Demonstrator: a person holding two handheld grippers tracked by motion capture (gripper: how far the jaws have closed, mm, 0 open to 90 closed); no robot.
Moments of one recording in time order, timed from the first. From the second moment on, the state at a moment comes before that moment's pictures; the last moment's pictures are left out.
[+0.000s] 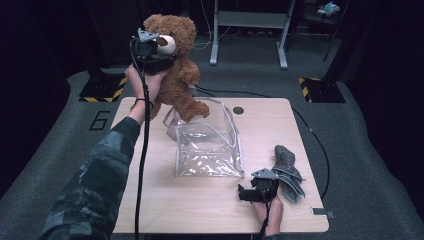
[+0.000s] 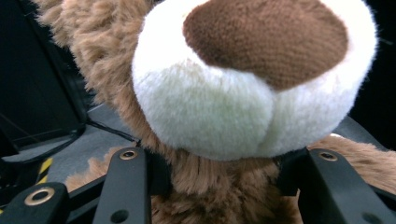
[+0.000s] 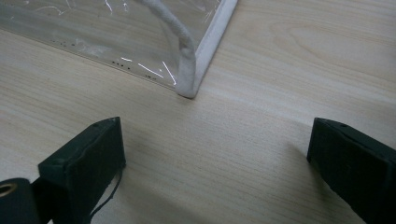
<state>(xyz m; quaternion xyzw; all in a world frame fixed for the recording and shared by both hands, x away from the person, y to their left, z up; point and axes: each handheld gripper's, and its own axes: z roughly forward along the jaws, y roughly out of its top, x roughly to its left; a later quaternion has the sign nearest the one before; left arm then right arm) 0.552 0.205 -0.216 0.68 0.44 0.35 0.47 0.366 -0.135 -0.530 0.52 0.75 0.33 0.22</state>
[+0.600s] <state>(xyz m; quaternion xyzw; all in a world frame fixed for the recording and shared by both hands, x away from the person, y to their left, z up) 0.557 0.164 -0.234 0.68 0.43 0.32 0.50 0.366 -0.135 -0.530 0.52 0.76 0.33 0.22</state>
